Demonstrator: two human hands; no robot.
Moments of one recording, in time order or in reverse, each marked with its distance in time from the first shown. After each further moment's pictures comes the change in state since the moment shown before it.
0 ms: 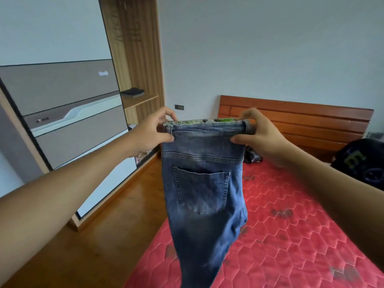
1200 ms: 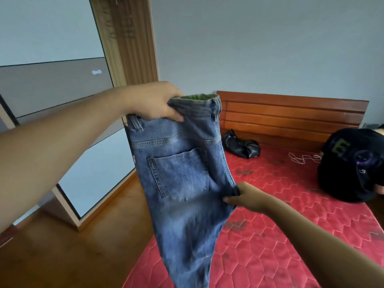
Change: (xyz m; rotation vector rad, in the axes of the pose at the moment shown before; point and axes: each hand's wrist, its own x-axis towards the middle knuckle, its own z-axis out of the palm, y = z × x) left_hand 0.041 0.097 -0.018 0.687 -0.312 0.137; right_hand -0.071 0.149 0.053 -0.246 -0.455 0.380
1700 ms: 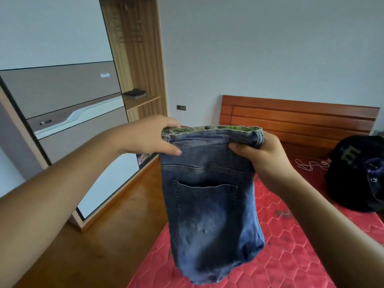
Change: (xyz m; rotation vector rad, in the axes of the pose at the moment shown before) left_hand -0.053 -0.011 0.041 -0.190 0.013 -0.141; right_hand -0.047 -0.143 -0.054 0.640 0.517 -0.511
